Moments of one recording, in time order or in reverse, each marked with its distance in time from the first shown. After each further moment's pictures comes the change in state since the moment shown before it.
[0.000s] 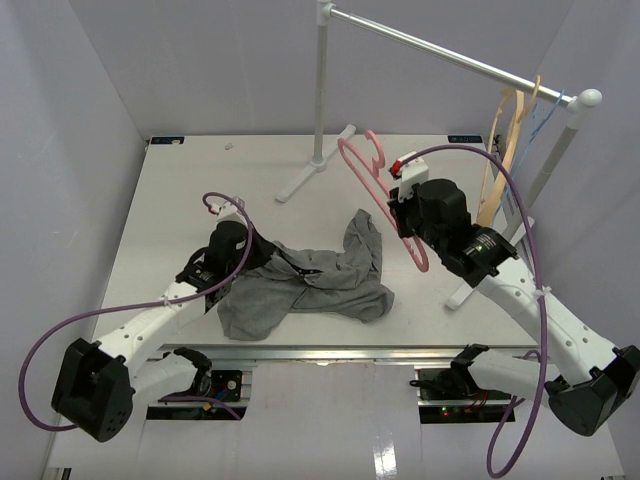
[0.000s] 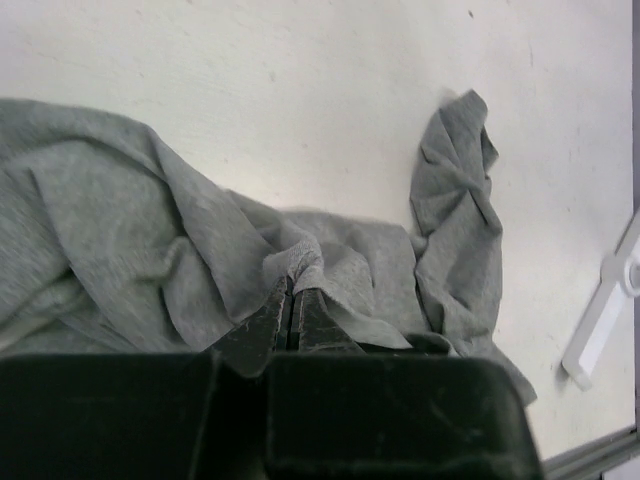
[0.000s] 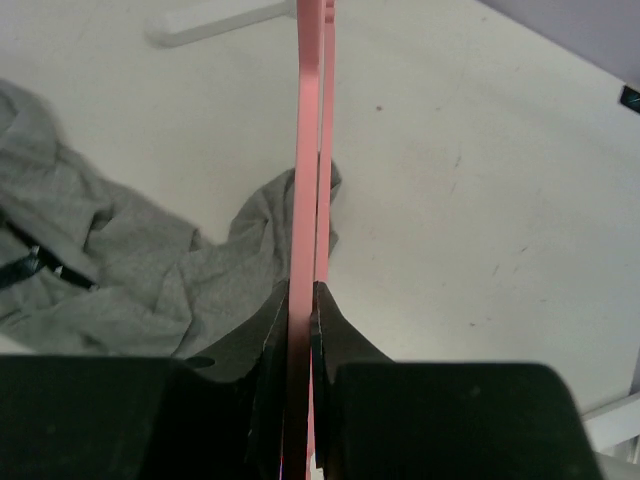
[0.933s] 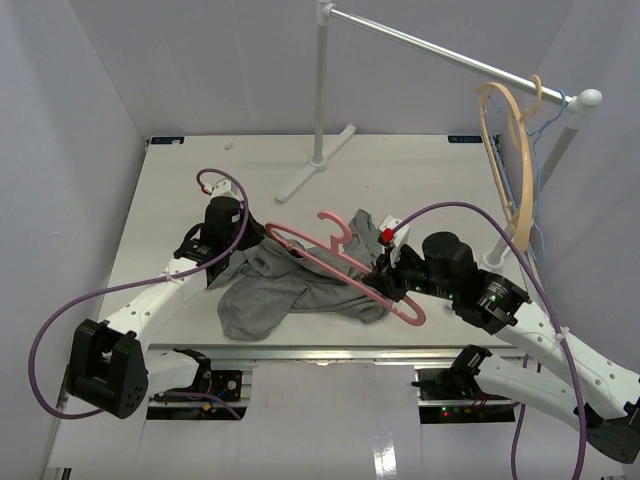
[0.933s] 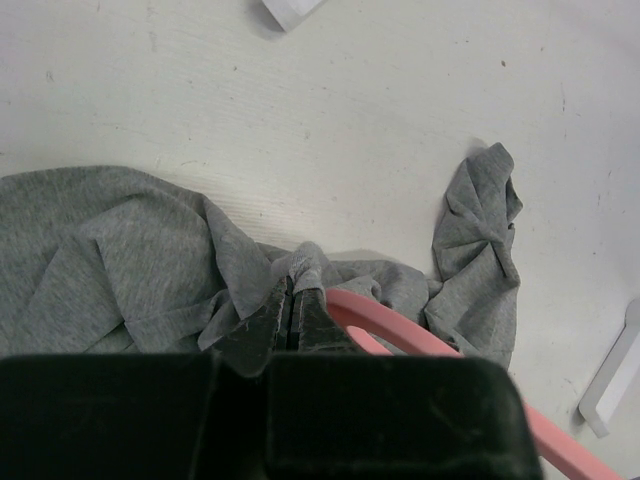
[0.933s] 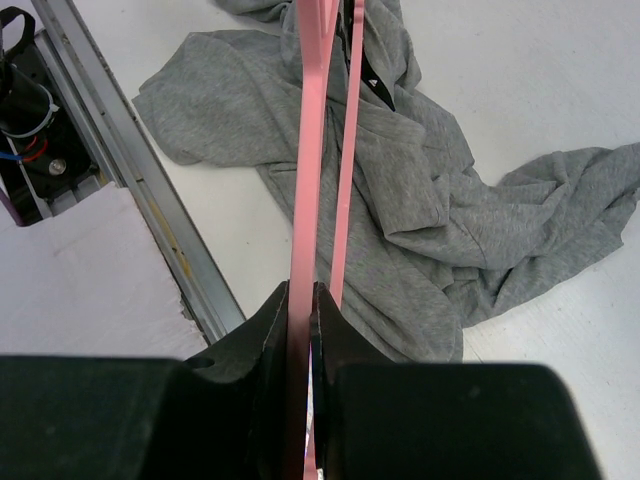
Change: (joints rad) left arm 0.117 0.143 0.182 -0.088 0.033 0.064; right arm 0.195 -0.283 -0.301 0.010 -0.429 0.068
